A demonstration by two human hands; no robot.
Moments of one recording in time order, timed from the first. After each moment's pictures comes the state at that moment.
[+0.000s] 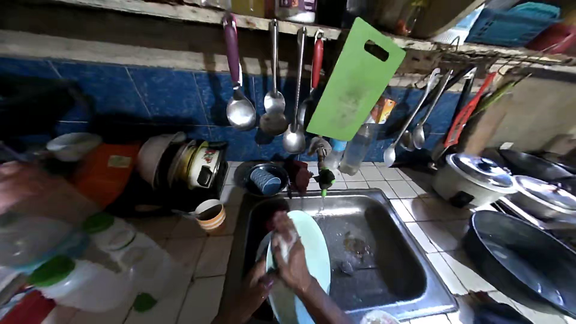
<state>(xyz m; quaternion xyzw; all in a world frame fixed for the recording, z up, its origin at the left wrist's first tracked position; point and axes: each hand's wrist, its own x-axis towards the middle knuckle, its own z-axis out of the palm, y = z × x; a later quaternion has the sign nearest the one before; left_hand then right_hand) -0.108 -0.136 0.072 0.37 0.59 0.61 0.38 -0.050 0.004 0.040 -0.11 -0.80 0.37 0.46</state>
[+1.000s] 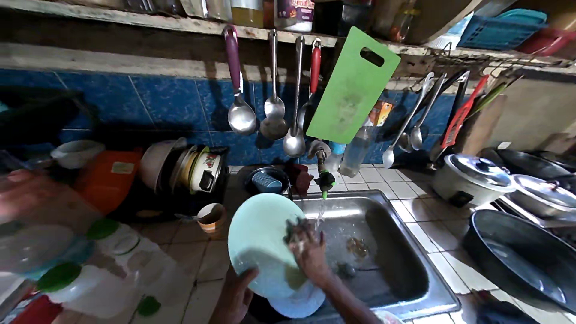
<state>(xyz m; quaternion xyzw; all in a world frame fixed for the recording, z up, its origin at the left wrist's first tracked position) -0.110 -0.142 0.068 0.08 0.58 0.74 0.32 -0.019 0.036 0.006 -0.25 -0.88 0.24 0.31</state>
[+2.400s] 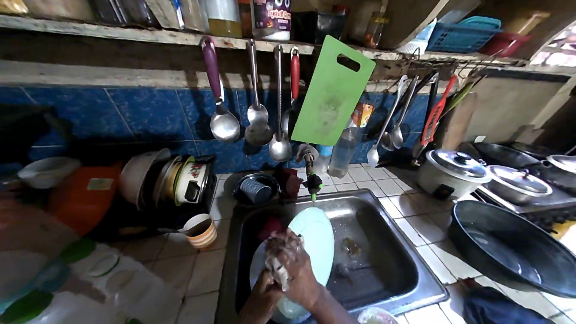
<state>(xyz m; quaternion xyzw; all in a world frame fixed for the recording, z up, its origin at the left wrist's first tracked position) -0.082 -0.112 0.065 0.34 0.54 0.66 0.40 -0.019 0.007 0.061 -0.05 -0.83 0.20 0.52</state>
